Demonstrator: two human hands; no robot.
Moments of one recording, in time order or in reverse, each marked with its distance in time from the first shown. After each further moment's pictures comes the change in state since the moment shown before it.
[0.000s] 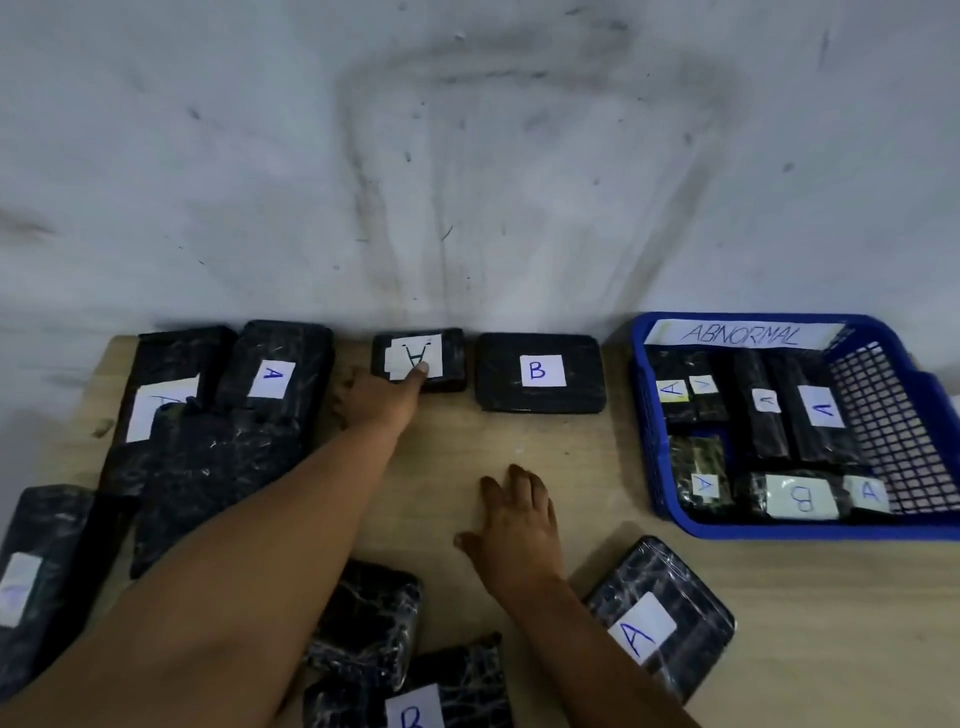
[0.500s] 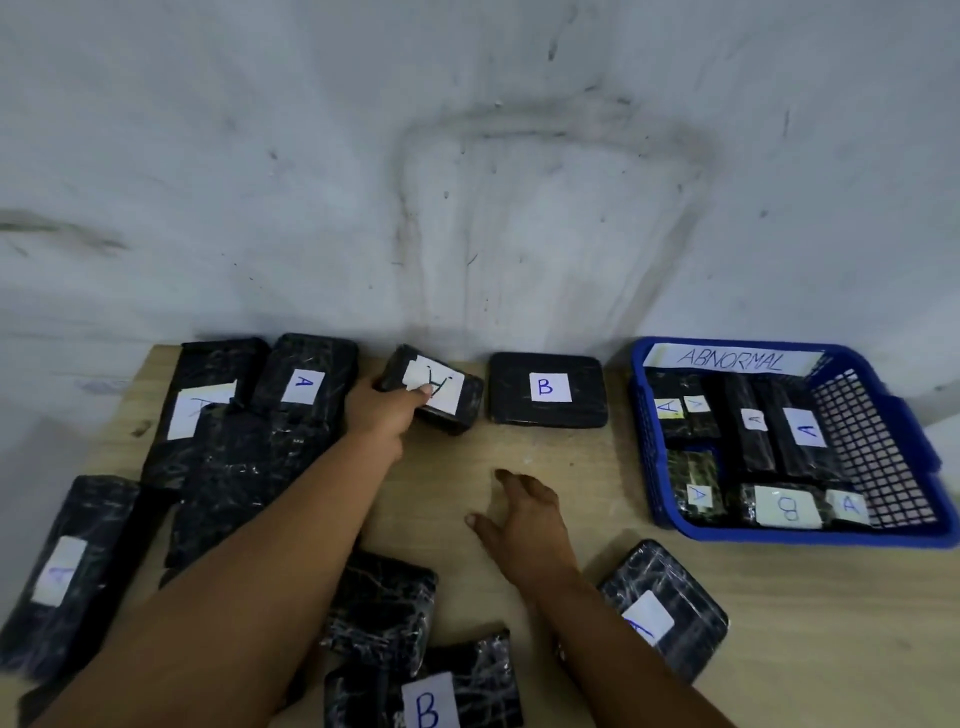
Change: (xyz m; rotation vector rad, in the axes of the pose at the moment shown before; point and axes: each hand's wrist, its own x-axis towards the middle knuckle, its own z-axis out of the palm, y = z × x) left_hand -0.036 -0.003 -0.044 -0.686 -0.157 0.020; right_hand -0.008 -0.001 -0.016 0.250 0.089 -0.029
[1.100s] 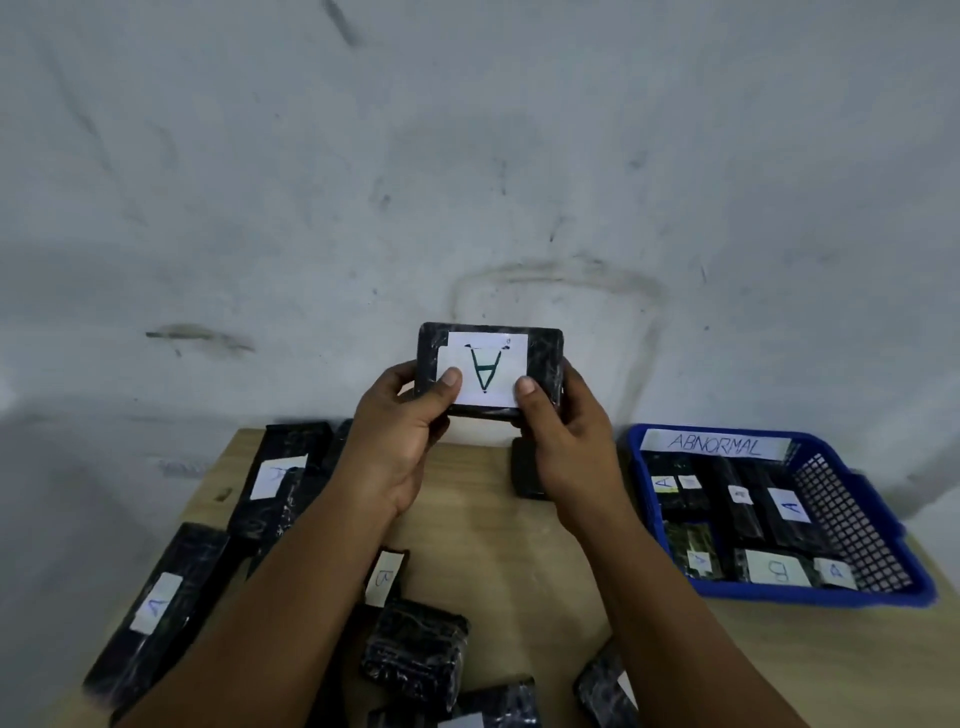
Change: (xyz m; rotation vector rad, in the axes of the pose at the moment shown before) left_hand -0.194 0.116 -0.083 -0.450 -0.369 0.355; right_hand -0.083 -0.140 -0.157 0.994 0.387 -0.464
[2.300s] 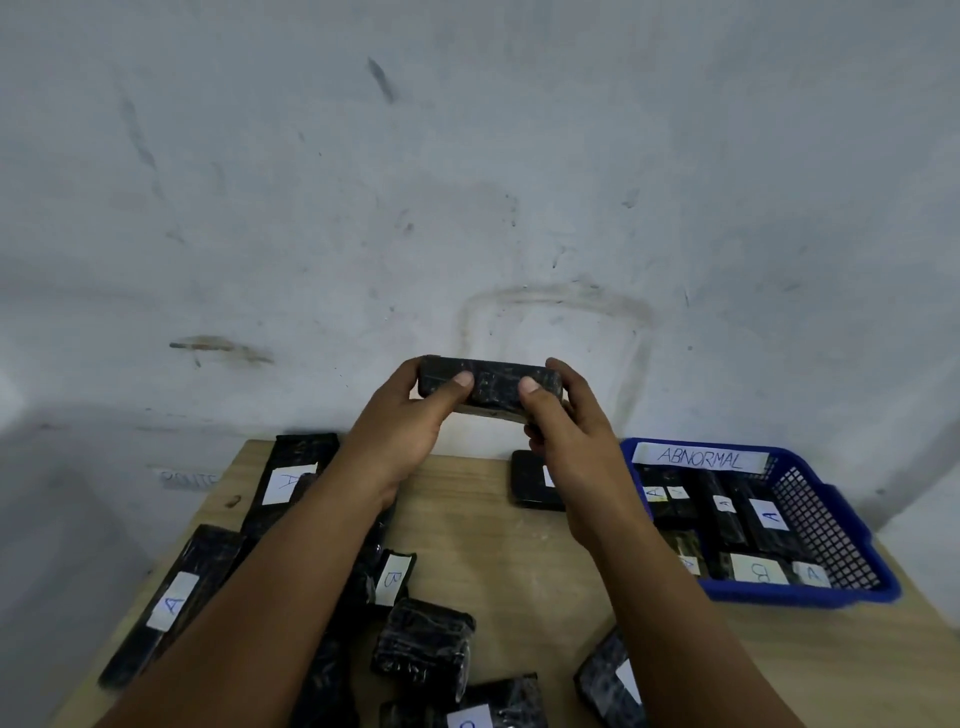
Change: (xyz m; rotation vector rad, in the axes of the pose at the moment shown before) left_hand -0.045 0.042 -0.015 0.554 -0.062 0.133; right_hand -0.038 -0.044 0.014 -0.027 0.029 0.175
